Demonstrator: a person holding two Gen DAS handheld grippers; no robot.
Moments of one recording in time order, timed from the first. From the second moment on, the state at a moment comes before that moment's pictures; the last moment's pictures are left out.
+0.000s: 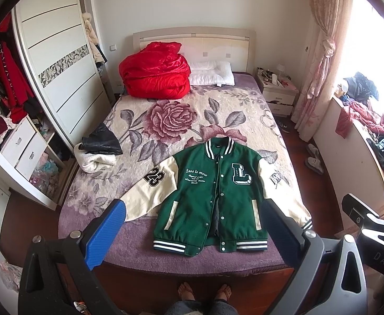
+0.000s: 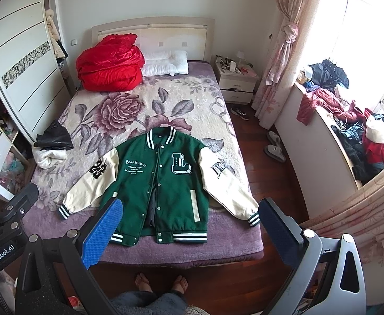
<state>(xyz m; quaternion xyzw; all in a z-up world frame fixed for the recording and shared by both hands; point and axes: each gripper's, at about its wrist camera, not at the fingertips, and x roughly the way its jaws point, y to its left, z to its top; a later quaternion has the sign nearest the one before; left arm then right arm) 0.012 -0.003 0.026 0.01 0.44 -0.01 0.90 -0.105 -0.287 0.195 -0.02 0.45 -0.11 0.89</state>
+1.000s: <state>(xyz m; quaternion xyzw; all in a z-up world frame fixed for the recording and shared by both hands) 0.011 -0.005 0.025 0.01 0.43 -0.01 0.90 -0.094 -0.274 0.203 -0.02 0.44 -0.11 0.89</state>
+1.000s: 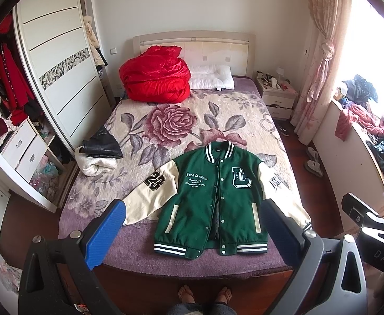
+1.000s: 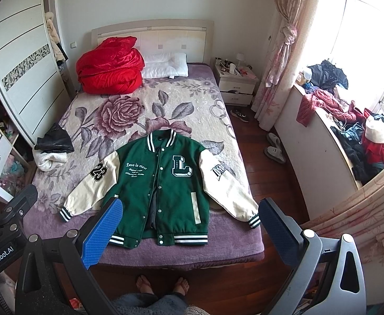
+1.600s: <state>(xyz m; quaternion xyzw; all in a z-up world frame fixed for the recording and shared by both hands) 0.033 -0.002 0.044 0.01 0.43 -0.01 0.90 -0.091 -0.269 0.209 -0.02 0.44 -0.11 0.89</state>
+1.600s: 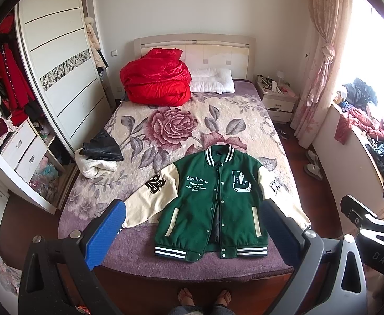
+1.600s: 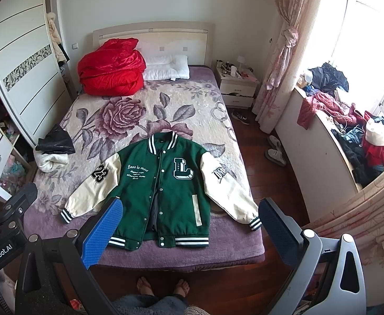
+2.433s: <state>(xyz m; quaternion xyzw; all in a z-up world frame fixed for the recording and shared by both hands) 0.190 -0.034 -0.246 0.09 0.51 0.05 0.86 -0.036 -0.578 -0.227 0.50 0.50 -0.26 0.66</state>
